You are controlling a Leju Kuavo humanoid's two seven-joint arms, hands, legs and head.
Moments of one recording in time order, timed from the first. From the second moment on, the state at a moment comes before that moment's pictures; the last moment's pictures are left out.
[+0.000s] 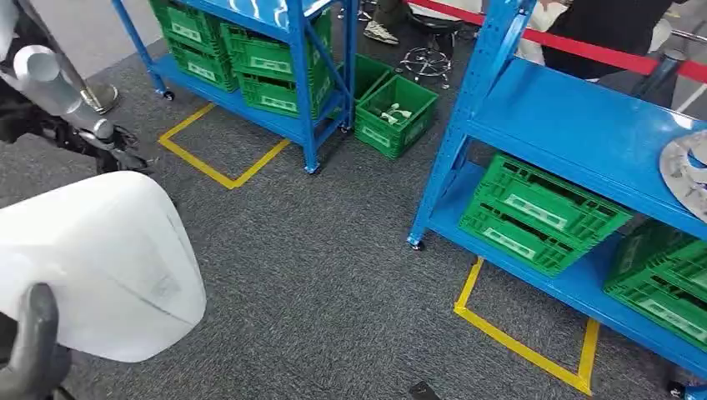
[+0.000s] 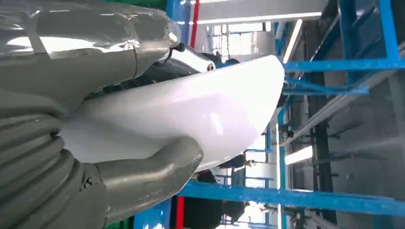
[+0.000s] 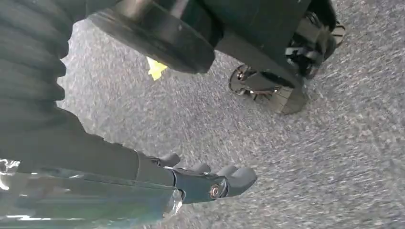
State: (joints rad) left arm 0.00 0.42 -0.59 -2.37 0.03 0.58 -0.06; right arm -0.09 0.04 0.36 -0.20 0.01 -0.11 0.10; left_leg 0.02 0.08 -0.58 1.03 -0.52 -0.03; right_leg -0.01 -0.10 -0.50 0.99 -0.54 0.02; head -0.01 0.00
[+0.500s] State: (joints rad) left arm -0.03 0.43 -0.59 -2.39 0.01 0.55 -0.01; right arm -0.09 0.06 0.38 -0.20 0.00 -0.12 0.07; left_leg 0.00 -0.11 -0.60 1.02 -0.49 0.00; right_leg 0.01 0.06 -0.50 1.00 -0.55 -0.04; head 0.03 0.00
